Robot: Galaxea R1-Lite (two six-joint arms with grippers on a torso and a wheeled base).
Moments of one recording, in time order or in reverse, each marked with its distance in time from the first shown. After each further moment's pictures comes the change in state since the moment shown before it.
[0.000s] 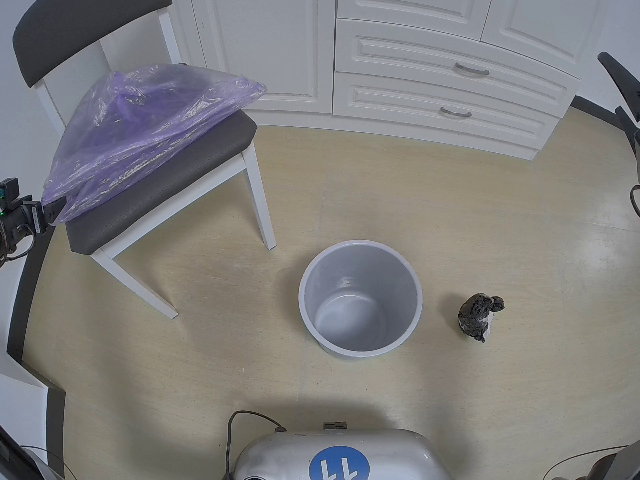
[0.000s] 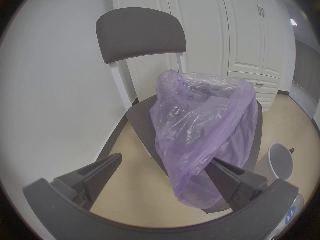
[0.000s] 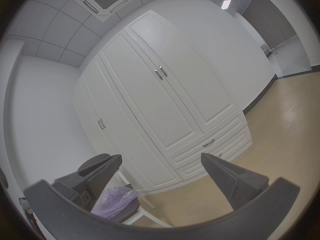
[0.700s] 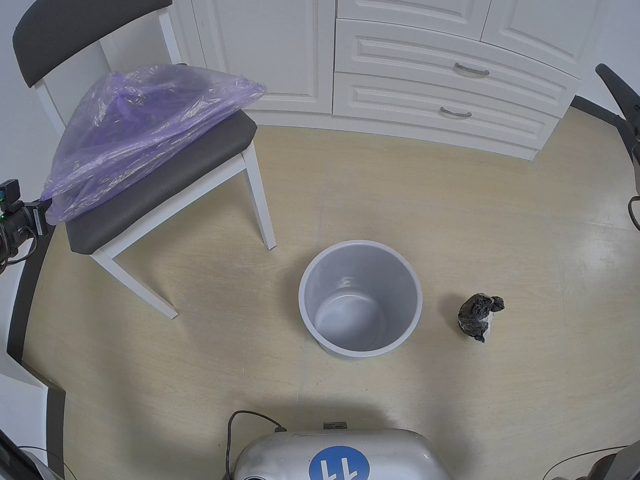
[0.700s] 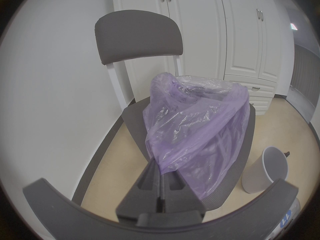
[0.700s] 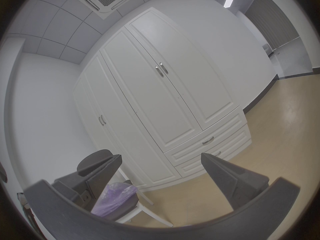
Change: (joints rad) left arm -0.022 -0.036 0.054 -0.028 -0.007 -0.034; right arm 0.000 -0.009 0.036 0.009 0.011 -0.007
